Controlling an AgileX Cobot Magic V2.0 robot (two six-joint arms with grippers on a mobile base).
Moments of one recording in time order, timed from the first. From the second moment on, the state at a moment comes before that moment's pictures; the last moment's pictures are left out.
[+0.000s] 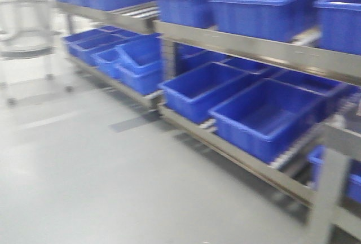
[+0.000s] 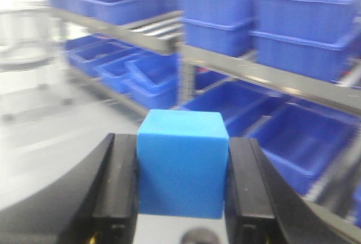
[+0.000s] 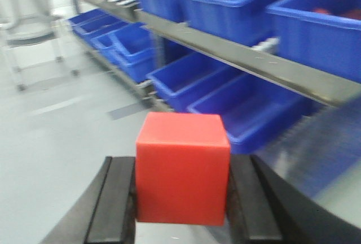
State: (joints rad) left arm -0.08 0.36 -0.44 -0.20 0.19 0.11; right arm 0.08 0.25 -0.39 0.05 0.32 0.08
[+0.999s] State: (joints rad) left arm -0.08 0.36 -0.44 -0.20 0.19 0.11; right arm 0.08 0.25 -0.39 0.05 0.32 0.08
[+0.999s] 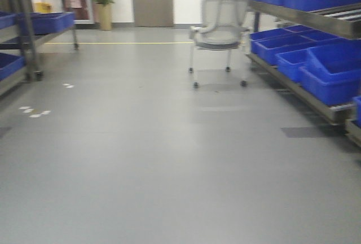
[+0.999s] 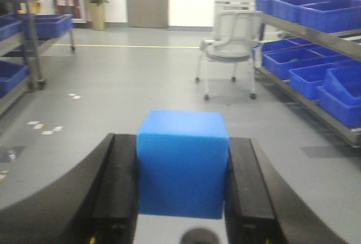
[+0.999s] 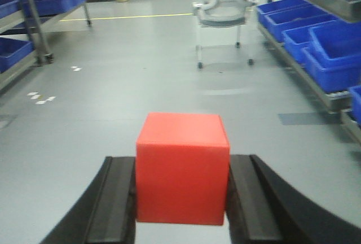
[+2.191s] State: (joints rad) left arm -0.08 0.36 -0.44 -0.20 0.19 0.11; right arm 0.08 0.25 -0.39 0.05 0.32 0.08
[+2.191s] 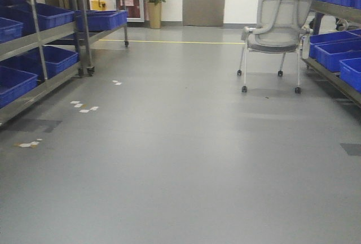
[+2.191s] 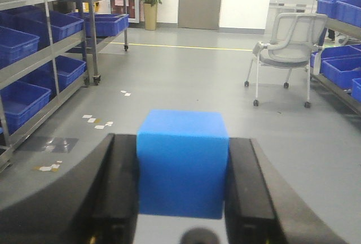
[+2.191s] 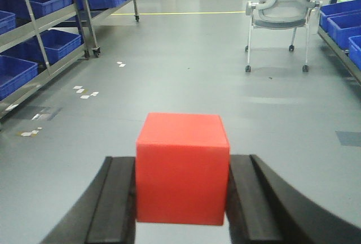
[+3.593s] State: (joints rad) left arm -0.08 0.36 -0.44 -0.20 0.19 0.11; right arm 0.08 0.25 -0.39 0.05 0.32 0.08
